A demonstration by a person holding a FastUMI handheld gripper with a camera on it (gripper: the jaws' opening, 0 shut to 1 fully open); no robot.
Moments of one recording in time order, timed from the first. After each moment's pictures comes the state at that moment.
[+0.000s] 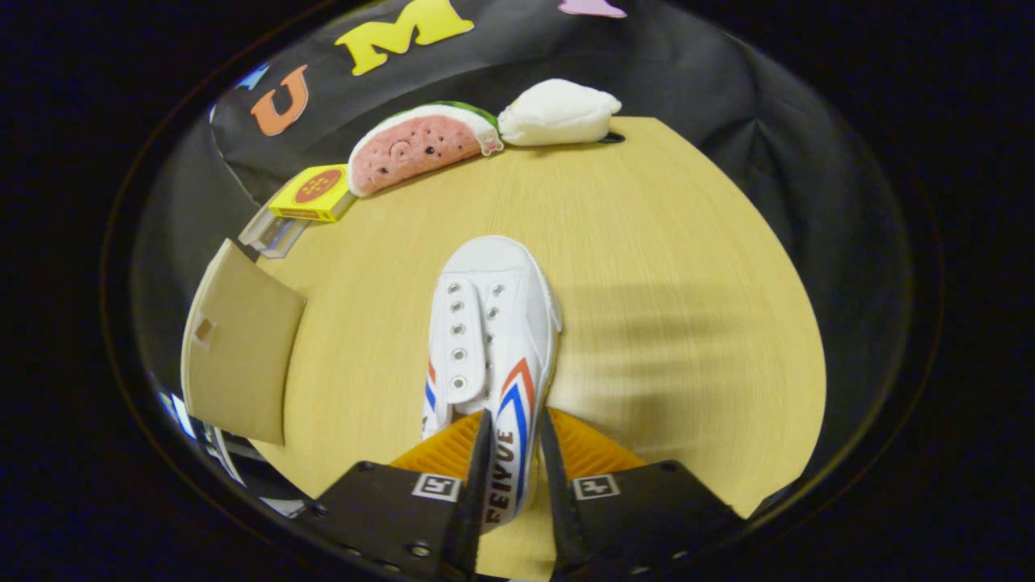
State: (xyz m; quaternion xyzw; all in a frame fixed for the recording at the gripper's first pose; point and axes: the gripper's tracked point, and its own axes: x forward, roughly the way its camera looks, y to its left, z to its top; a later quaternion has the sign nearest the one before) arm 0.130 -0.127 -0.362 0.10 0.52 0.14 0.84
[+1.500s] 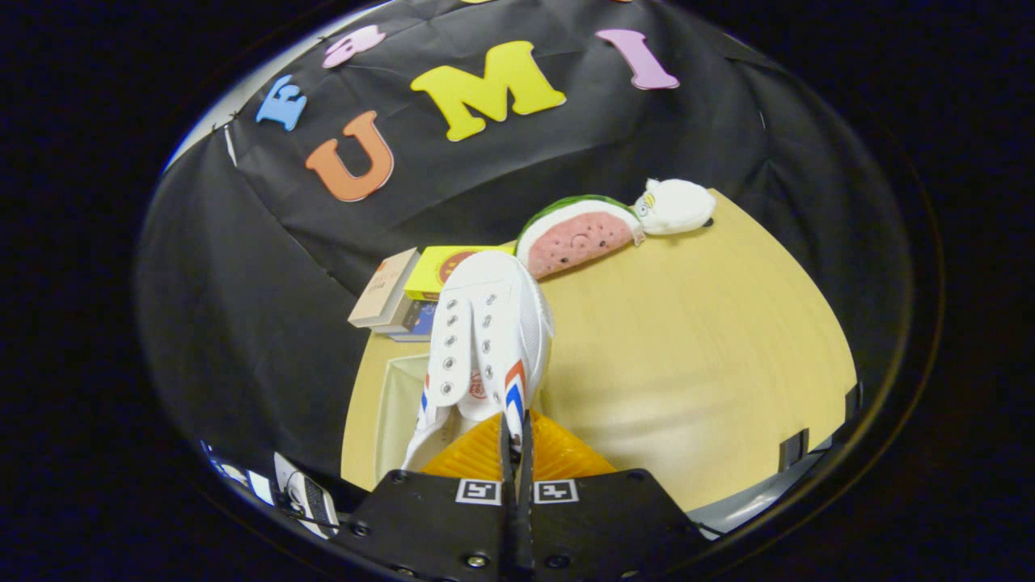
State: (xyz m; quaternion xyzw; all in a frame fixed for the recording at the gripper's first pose) arm 0.032 0.154 -0.108 0.17 0.41 0.16 0.88
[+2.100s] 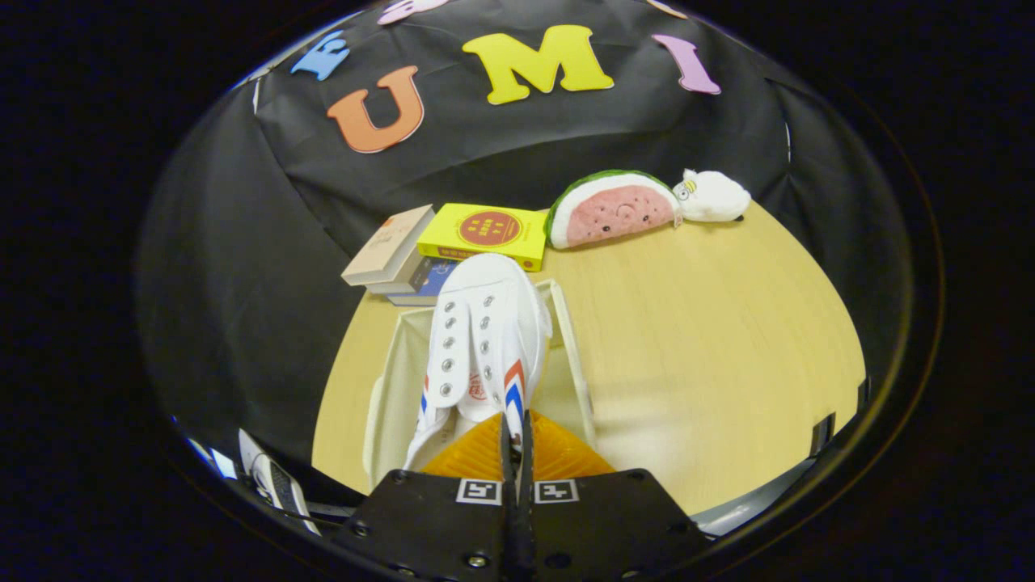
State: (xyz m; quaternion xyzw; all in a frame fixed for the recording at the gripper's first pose) arm 0.020 0.229 -0.180 0.09 0.42 0.14 0.89
